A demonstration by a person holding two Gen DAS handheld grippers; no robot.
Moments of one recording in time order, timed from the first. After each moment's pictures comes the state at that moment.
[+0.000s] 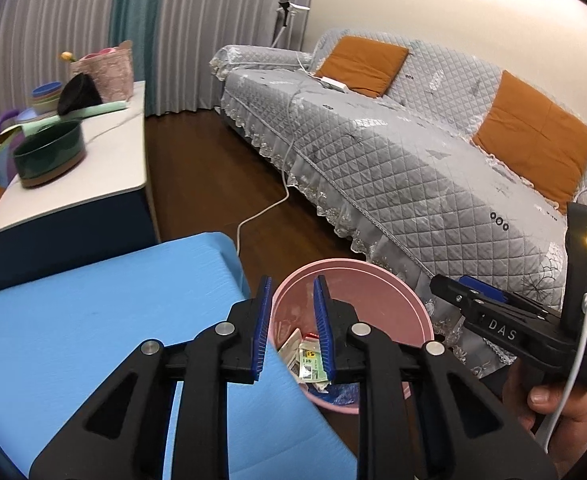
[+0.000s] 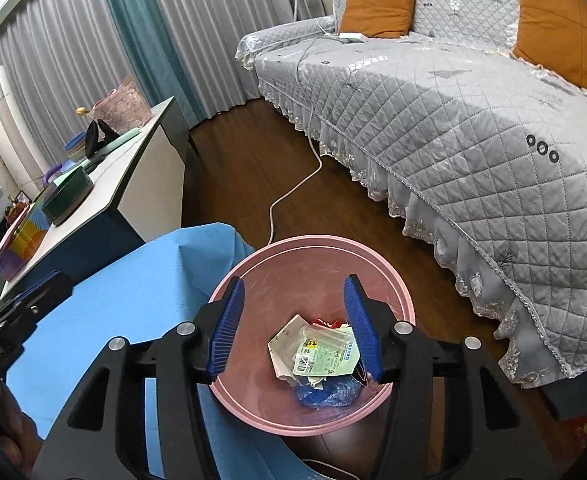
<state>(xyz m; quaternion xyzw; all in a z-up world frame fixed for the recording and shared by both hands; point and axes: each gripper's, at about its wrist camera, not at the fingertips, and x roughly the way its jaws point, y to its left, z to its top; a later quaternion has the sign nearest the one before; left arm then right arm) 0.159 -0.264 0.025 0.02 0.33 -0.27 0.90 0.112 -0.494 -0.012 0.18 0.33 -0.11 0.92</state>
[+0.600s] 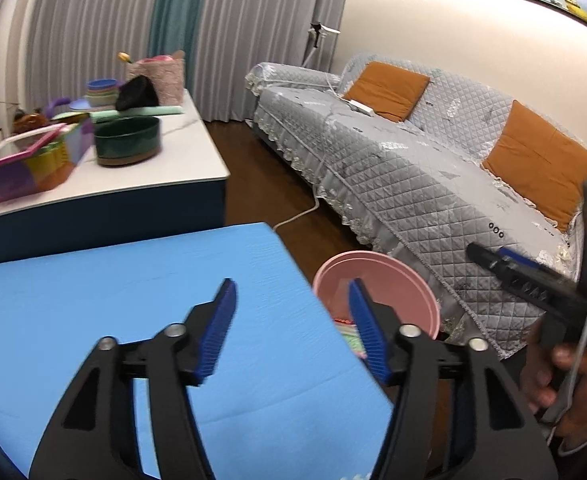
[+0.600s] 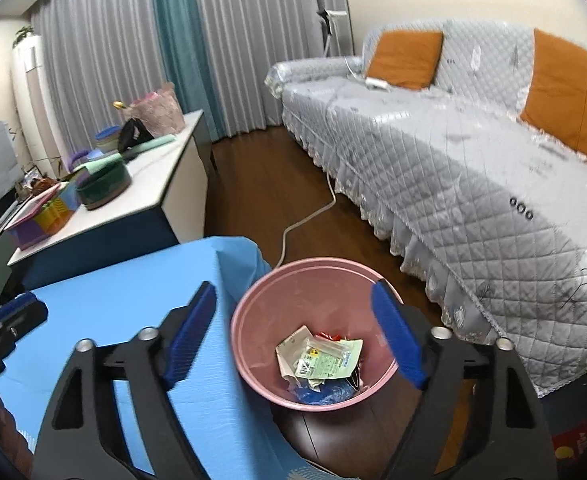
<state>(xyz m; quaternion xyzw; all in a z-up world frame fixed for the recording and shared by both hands) 0.090 -0.167 0.047 -0.01 0.31 -0.22 0.93 0.052 -0.430 0.048 0.10 0.28 -0.10 0.95</state>
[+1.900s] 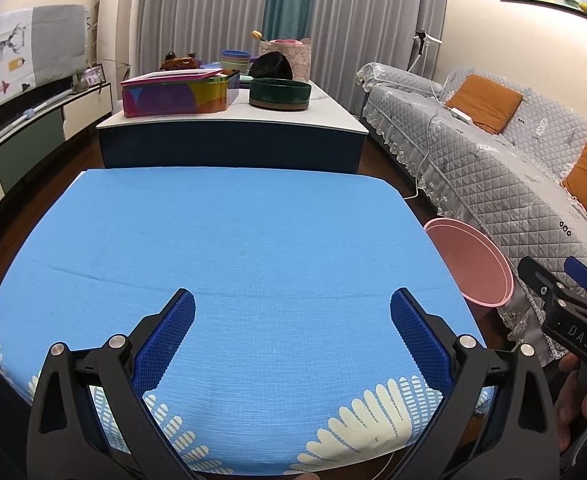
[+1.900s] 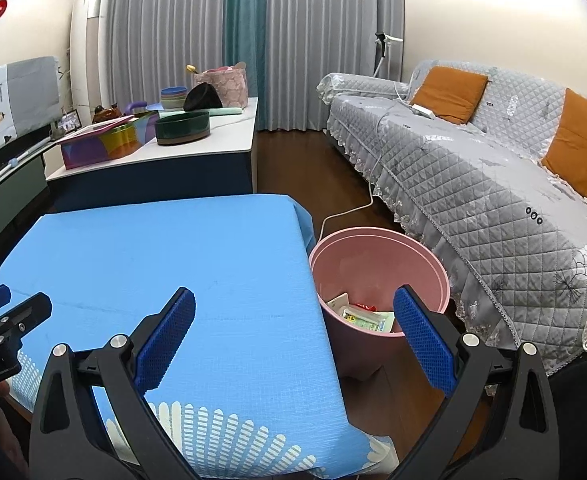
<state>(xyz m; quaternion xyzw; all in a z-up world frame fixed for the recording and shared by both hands) -0.013 -0.069 0.005 -0.05 0.33 -0.04 0.94 -0.020 -0.299 0.010 0.01 0.28 -0.06 0.96</state>
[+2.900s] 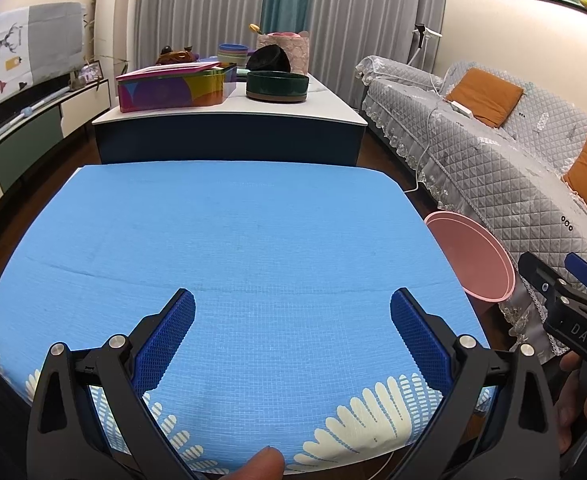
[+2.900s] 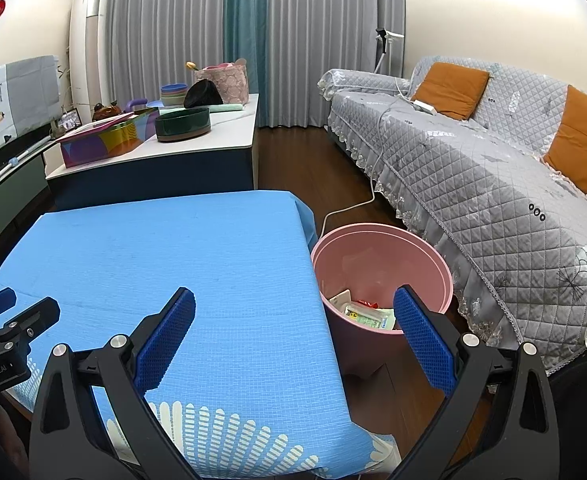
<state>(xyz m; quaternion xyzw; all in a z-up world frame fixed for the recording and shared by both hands) -0.009 -0.074 0.000 -0.04 0.34 -0.04 0.94 -0.017 -0.297 0.009 0.01 0.28 -0.06 0.96</state>
